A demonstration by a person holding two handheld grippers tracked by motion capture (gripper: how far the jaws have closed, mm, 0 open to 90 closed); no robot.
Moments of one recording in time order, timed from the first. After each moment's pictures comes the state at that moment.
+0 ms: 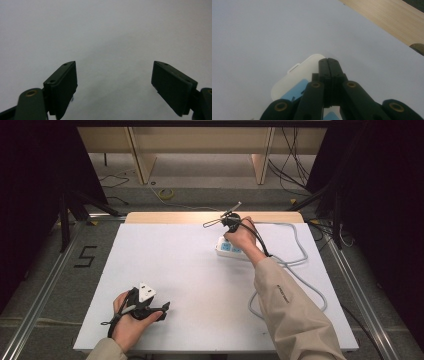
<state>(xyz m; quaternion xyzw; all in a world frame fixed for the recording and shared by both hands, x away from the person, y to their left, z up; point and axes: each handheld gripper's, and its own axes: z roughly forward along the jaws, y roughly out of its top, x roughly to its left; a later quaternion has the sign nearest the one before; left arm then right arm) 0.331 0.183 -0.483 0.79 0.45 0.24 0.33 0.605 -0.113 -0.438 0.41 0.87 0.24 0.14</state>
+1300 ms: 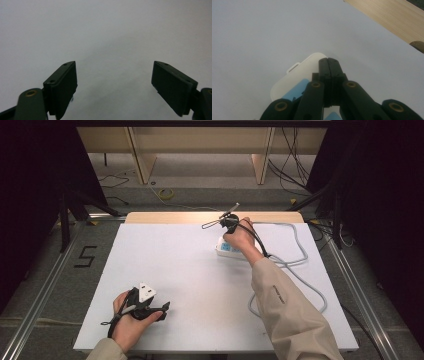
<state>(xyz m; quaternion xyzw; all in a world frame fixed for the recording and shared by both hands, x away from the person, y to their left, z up) 0.331 0.182 -0.482 0.79 0.45 0.24 0.33 0.603 -0.108 -0.441 0.42 0.87 0.22 0.15</state>
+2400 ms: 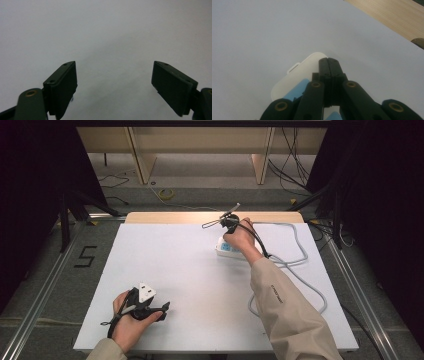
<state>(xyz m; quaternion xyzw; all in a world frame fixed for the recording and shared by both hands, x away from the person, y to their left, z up) 0.331 0.183 -0.482 0.79 0.45 0.24 0.33 0.603 -0.109 -0.442 0.43 0.86 0.23 0.15</state>
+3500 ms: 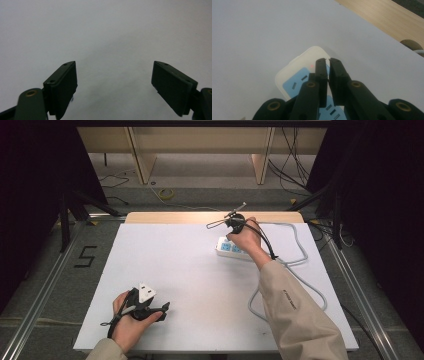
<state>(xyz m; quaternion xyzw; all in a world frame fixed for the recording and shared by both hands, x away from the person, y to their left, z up) 0.330 0.182 -0.482 0.79 0.46 0.24 0.32 0.590 -0.125 -0.428 0.42 0.86 0.25 0.15</state>
